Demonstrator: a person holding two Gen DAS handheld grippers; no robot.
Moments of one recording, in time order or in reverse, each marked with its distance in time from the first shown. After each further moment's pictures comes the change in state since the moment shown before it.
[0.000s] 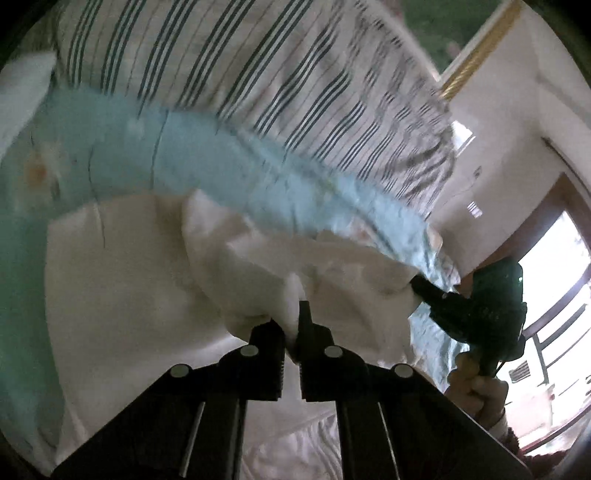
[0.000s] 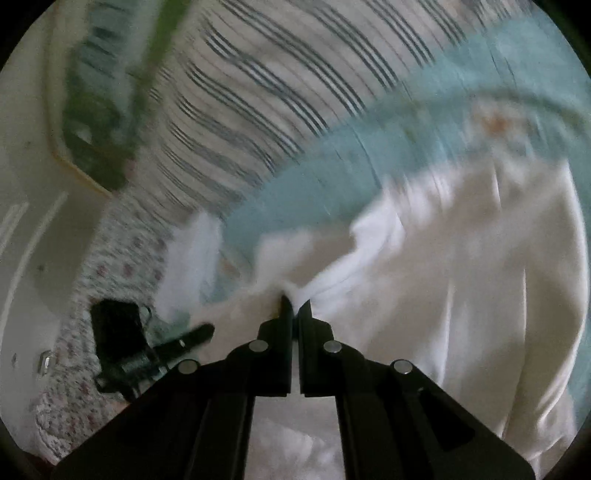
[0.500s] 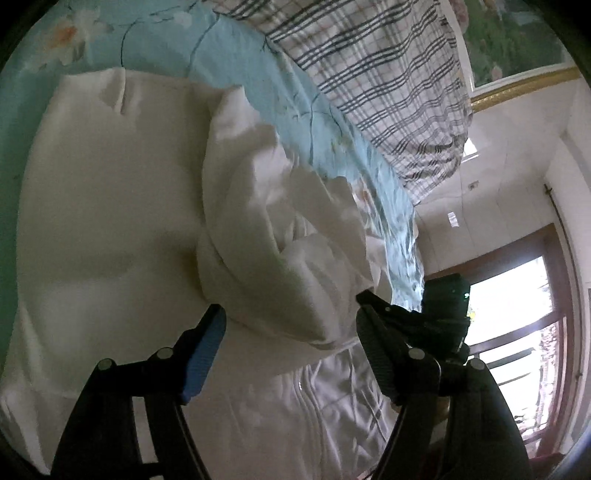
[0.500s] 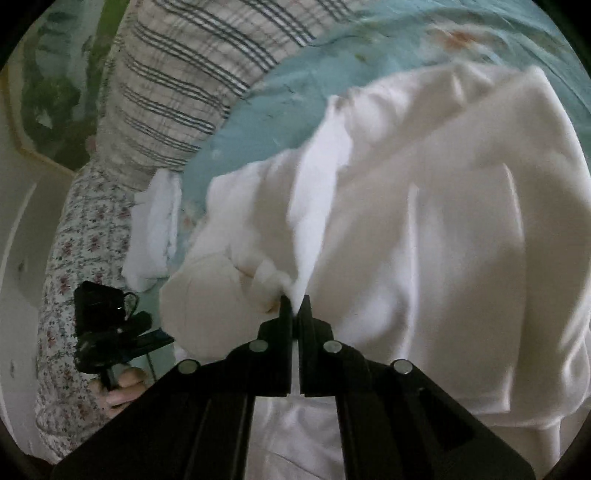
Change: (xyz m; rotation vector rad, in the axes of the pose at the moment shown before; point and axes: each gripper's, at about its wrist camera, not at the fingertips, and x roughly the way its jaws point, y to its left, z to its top) left arm 0.022 0.054 -0.041 -0.279 0.224 -0.147; right arm 0.037 -0.039 -0.051 0.111 0.221 -0.132
